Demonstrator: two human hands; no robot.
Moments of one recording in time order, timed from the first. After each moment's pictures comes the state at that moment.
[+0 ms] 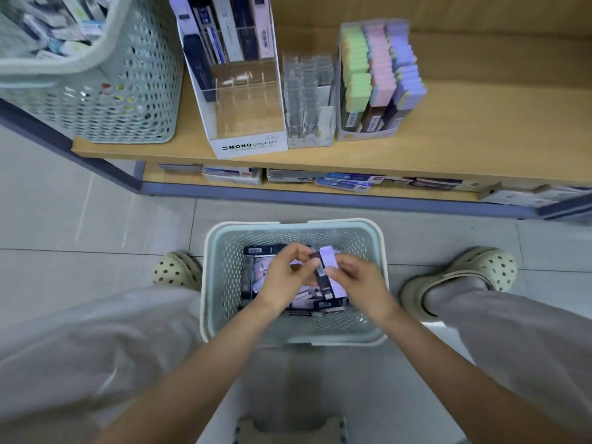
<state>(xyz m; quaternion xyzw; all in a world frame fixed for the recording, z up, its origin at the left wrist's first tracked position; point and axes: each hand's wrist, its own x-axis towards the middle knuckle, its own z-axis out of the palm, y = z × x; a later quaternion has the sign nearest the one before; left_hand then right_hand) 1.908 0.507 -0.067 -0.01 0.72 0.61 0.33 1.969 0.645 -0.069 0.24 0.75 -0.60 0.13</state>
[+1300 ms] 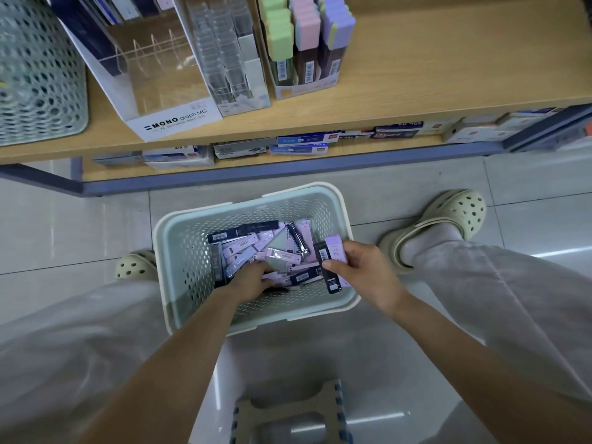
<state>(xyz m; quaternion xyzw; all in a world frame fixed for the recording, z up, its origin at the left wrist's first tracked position) 1.912 0.469 -0.183 0.21 0.81 0.14 0.53 2.018 0.676 -0.058 0.31 0.73 -0.59 0.13</state>
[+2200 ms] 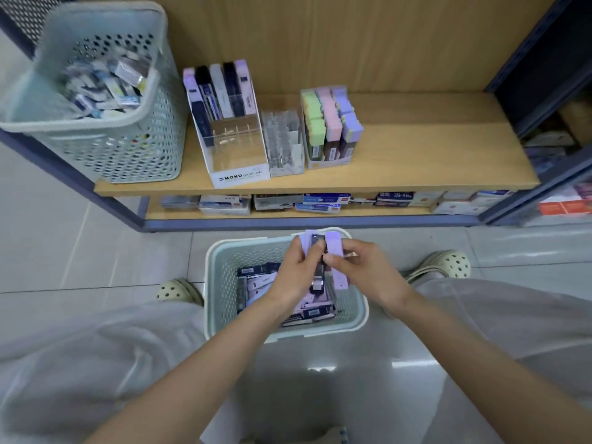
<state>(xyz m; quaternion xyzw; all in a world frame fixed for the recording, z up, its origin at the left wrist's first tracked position) 1.936 0.530 0.031 0.04 0.71 0.62 0.32 1.990 0.647 0.062 0.20 0.79 -0.58 0.06</state>
